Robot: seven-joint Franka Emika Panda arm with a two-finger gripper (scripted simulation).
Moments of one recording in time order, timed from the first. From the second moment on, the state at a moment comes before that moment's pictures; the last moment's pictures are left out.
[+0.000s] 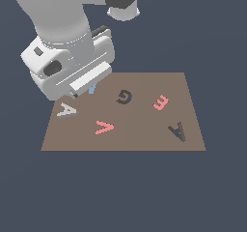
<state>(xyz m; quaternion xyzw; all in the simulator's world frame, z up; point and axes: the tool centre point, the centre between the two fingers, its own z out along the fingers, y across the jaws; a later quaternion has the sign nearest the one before) -0.020 -0.105 0.111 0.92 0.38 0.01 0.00</state>
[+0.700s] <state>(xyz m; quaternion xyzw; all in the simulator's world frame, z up) 0.002 -0.157 0.072 0.82 0.57 0.00 0.00</state>
